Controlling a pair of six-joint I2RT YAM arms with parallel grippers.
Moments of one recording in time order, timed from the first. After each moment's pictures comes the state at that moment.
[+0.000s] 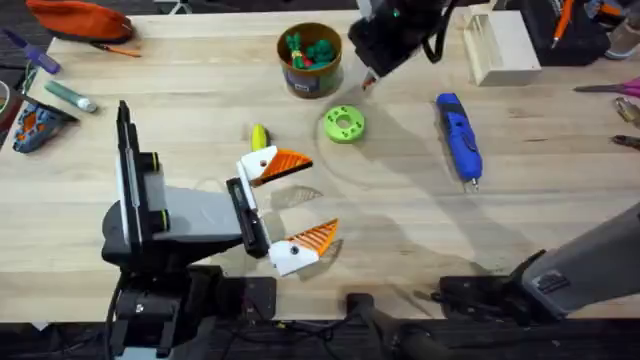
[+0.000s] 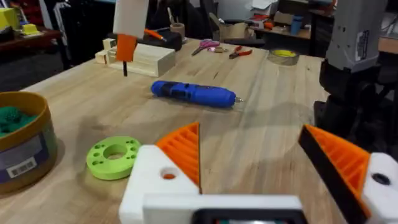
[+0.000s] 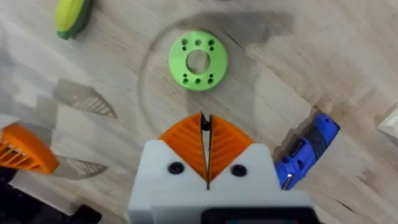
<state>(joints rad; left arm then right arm) -0.03 0.00 0.01 -0.12 1.16 0.06 0.60 1.81 1.86 -1.31 0.04 -0.06</state>
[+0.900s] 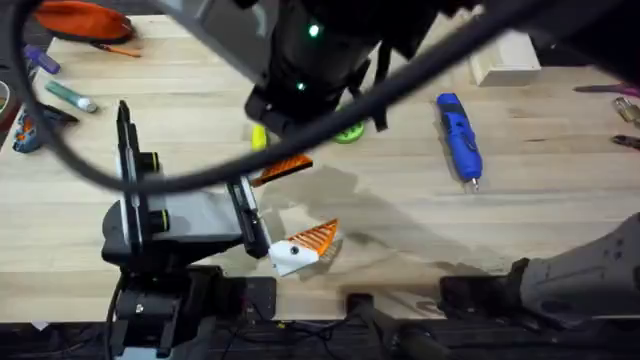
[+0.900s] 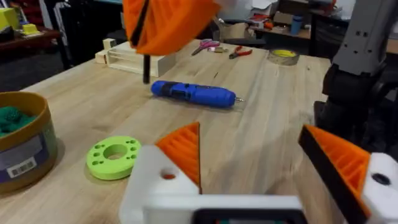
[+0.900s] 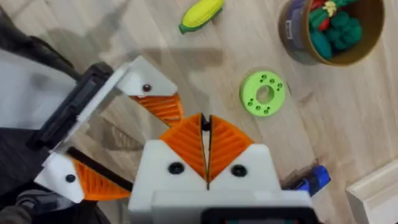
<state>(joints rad) -0.03 0.00 0.01 -0.12 1.16 0.06 1.06 1.81 2.06 -1.43 0.19 -0.11</state>
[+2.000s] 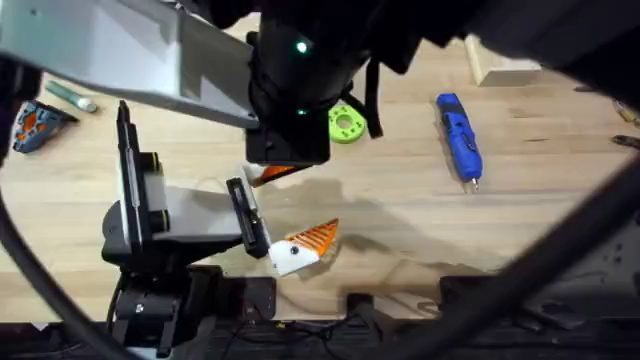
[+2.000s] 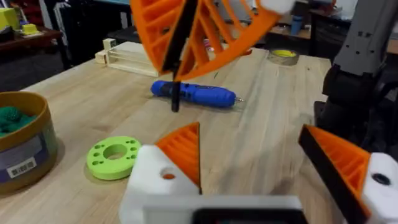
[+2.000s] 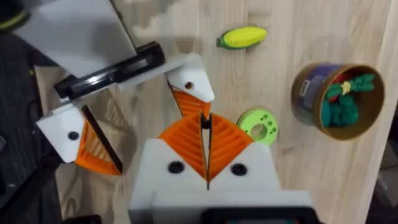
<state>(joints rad) -0.03 0.00 0.01 -0.12 1.16 0.06 1.11 1.81 2.06 -1.41 0.07 -0.51</state>
